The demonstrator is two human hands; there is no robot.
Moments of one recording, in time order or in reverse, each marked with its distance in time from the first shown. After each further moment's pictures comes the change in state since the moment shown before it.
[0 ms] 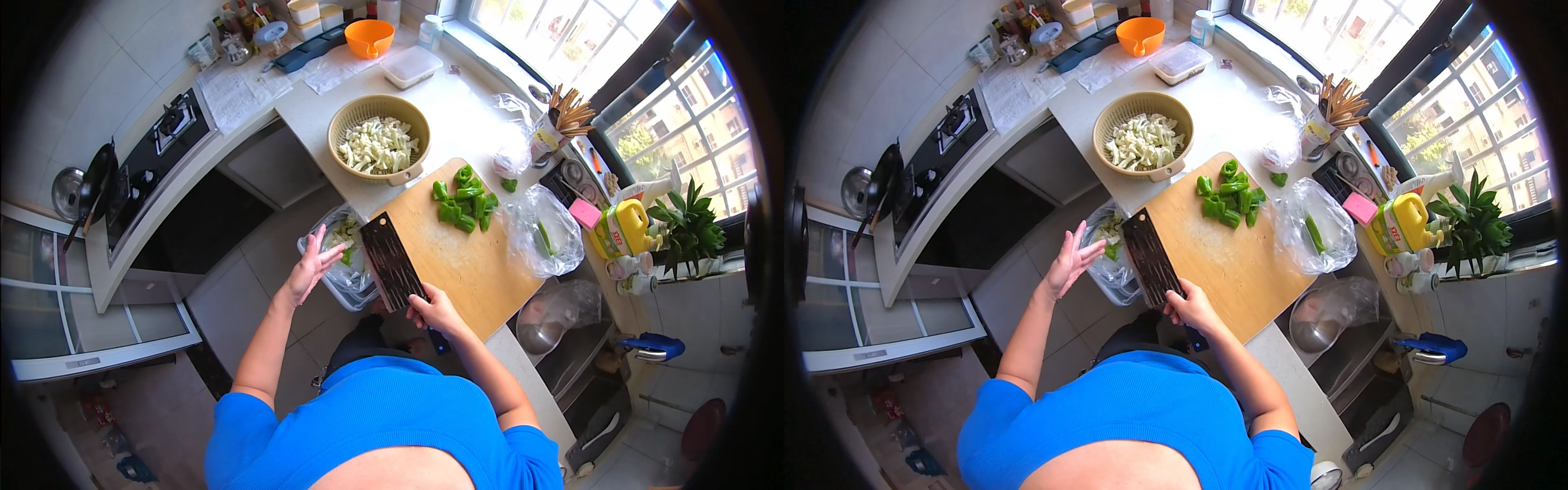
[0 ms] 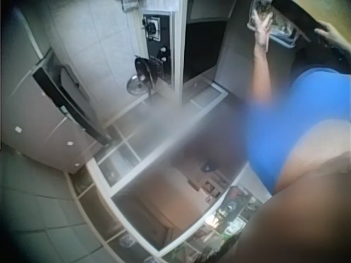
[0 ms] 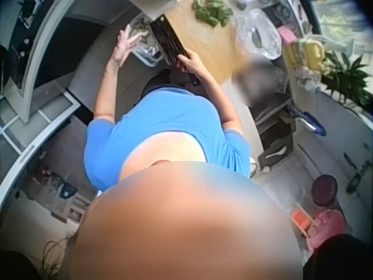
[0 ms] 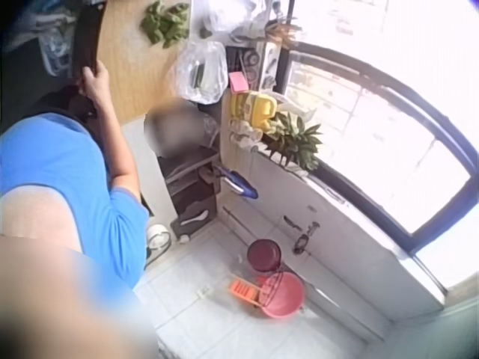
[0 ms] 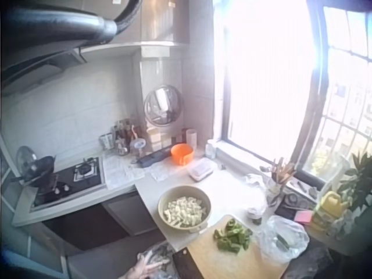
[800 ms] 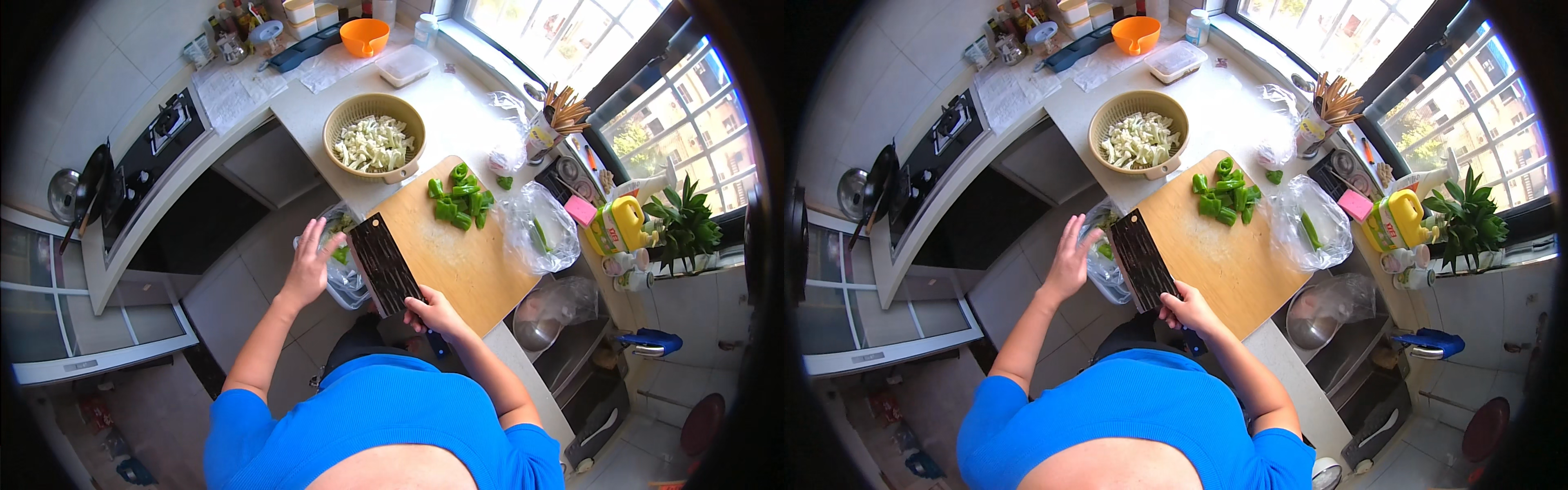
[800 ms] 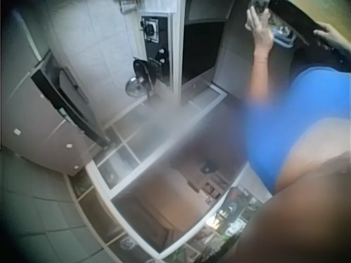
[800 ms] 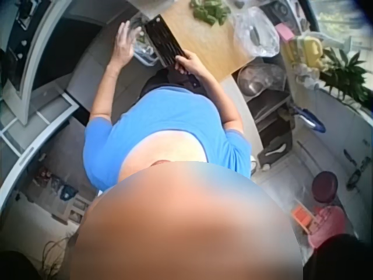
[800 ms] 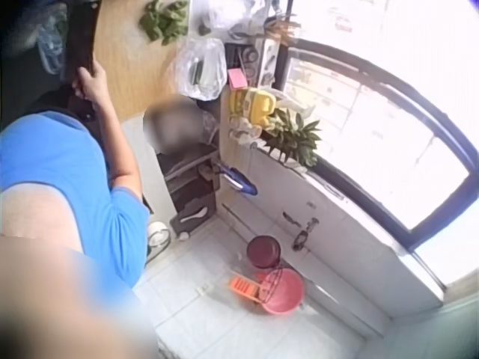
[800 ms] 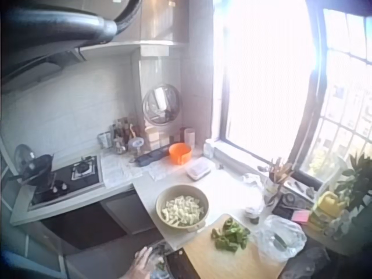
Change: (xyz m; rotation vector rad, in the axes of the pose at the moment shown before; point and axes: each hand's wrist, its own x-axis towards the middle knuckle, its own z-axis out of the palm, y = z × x) left_hand 0.003 -0.011 0.003 1.274 0.311 0.741; right_hand -0.013 -0.011 0.000 0.066 -0.041 0.065
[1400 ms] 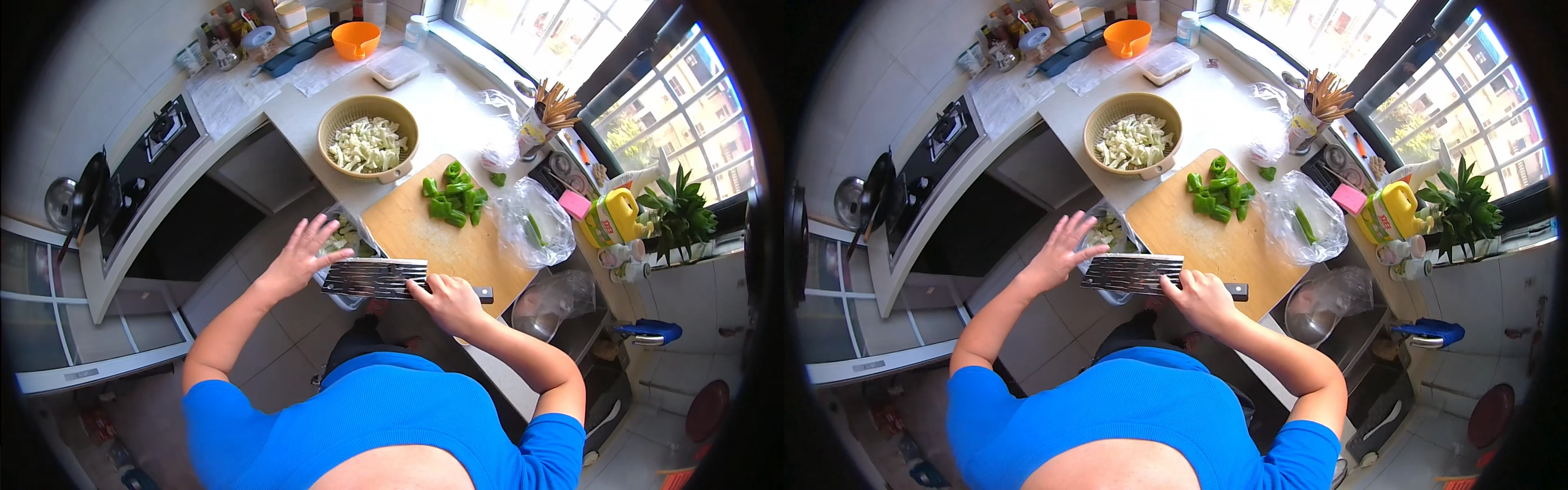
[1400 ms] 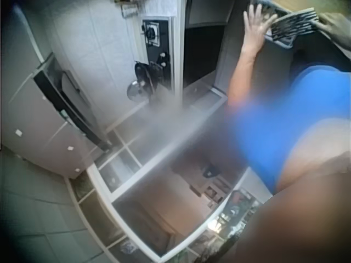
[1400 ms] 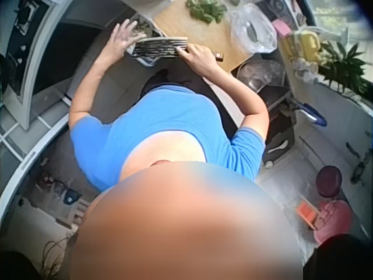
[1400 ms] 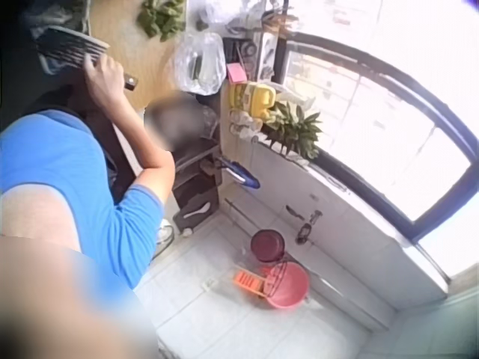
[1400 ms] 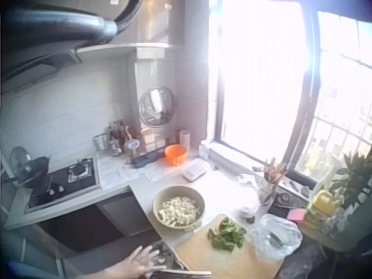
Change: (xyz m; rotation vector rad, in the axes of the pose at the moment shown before) left_hand 0.021 -0.003 -0.046 0.350 -0.307 0.386; right_hand -0.033 -0.036 -0.015 -1.706 0.282 -0.870
